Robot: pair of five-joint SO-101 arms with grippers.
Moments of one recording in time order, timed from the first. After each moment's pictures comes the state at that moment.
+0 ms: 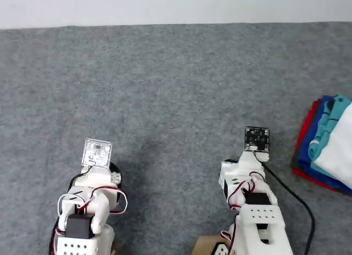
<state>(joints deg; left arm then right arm) -0.8 -103.3 96.6 67.6 -1.1 -3.4 -55.3 92.1 22.5 -6.3</state>
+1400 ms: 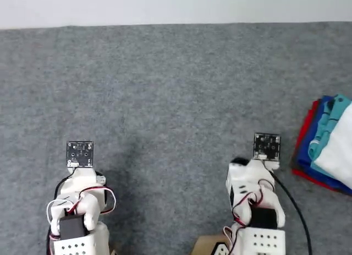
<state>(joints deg) -13.8 -103.4 96.8 71.3 -2.4 2.4 -94.8 96.0 55.2 -2.9</state>
